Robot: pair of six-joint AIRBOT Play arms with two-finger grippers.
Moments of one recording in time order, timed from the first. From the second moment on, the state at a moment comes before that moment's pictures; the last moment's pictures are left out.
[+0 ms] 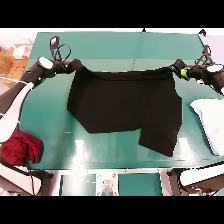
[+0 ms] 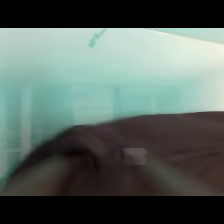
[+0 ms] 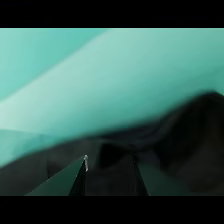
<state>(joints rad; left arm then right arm) -0.10 -1.74 1.50 0.80 -0.54 -1.21 -0.31 -1.66 1.38 -0.67 0.67 1.24</state>
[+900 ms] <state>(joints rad) 0.03 -1.74 1.17 0.84 -1.43 -1.32 -0.81 -1.45 0.93 -0.94 1.13 1.09</state>
